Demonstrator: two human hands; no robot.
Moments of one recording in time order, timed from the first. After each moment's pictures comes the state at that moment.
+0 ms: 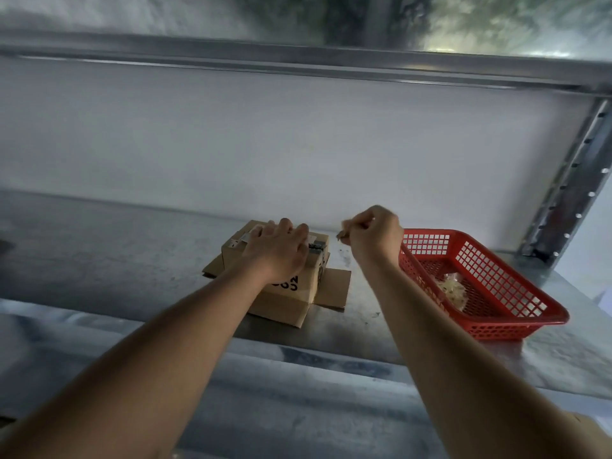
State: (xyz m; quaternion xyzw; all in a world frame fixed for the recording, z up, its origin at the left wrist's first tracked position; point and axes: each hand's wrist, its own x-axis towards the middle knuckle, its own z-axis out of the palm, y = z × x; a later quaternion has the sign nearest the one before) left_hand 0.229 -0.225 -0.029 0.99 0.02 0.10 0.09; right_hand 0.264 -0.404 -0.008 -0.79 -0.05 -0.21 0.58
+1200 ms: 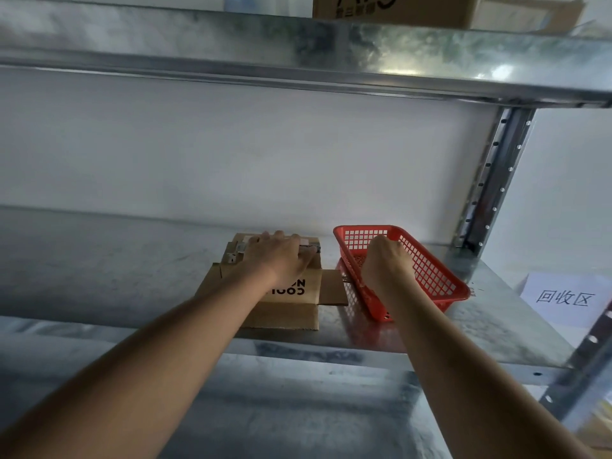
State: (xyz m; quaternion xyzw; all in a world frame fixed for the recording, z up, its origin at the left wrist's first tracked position) left_hand 0.217 -0.346 -0.013 1.00 0.00 0.08 0.00; right_hand 0.240 -0.544 -0.004 -0.98 -0.01 -0.12 0.17
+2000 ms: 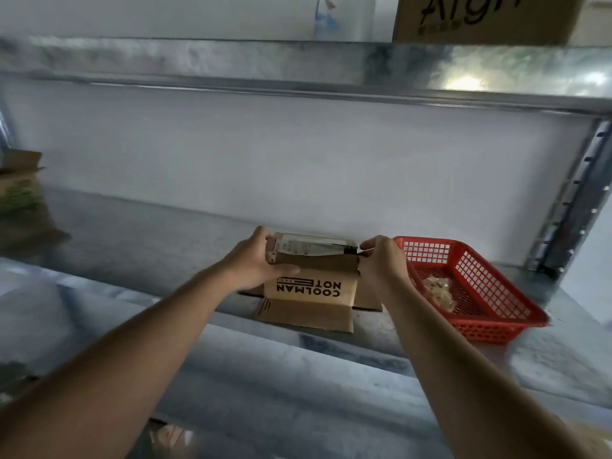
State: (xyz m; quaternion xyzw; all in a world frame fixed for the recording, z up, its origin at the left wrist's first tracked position) left_hand 0.149 -0.207 -0.026 0.93 0.08 0.11 0.34; right_hand 0.235 -0.450 -0.015 -0.90 -0.08 -0.09 0.43
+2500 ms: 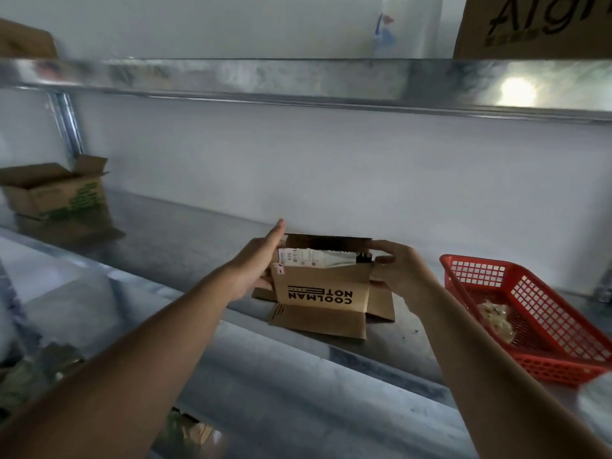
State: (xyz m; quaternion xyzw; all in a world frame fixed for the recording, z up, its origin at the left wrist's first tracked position) left_hand 0.118 -0.164 -0.011 0.78 0.14 0.08 0.61; right_hand 0.224 -0.413 0.002 -0.78 -0.20 0.10 0.59
